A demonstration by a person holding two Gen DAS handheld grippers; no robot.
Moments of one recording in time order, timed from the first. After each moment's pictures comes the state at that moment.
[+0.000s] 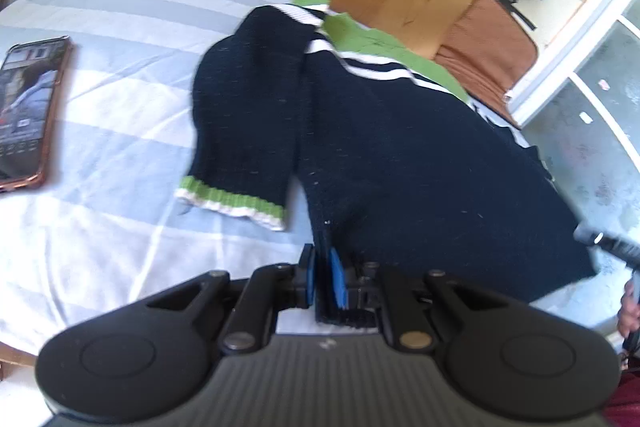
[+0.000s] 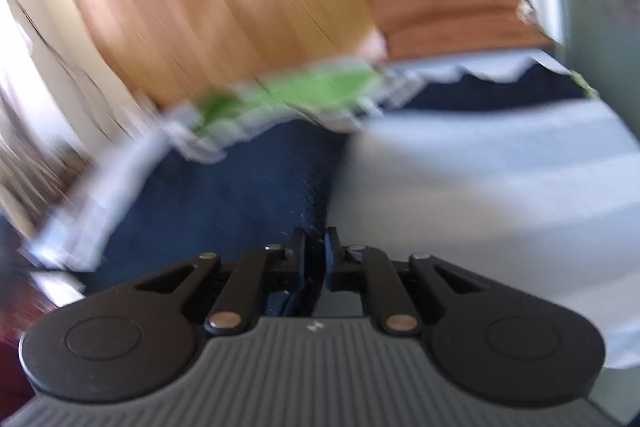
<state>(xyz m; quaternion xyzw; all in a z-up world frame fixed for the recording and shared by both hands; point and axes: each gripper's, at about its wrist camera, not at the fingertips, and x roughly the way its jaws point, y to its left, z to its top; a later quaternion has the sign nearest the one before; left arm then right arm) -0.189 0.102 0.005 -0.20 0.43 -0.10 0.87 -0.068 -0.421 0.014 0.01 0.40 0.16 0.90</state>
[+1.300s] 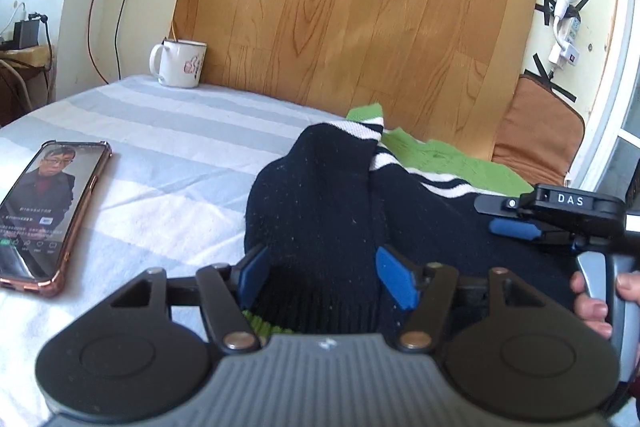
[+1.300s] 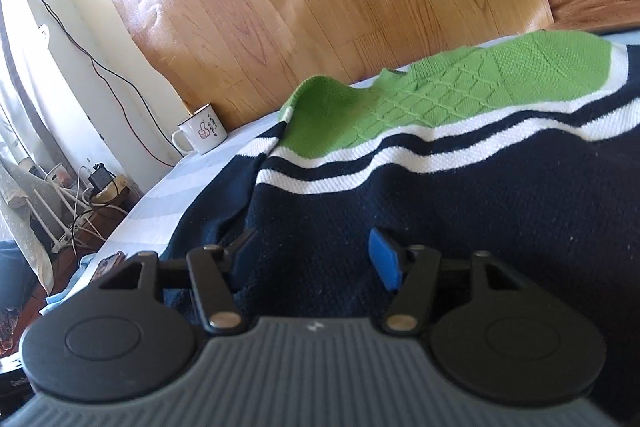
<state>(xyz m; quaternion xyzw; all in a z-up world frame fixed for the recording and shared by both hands) -0.167 0.110 -0.028 -0.14 0.24 0.01 0.96 0.018 -0.211 -0.025 0.16 0.32 0.33 0.88</state>
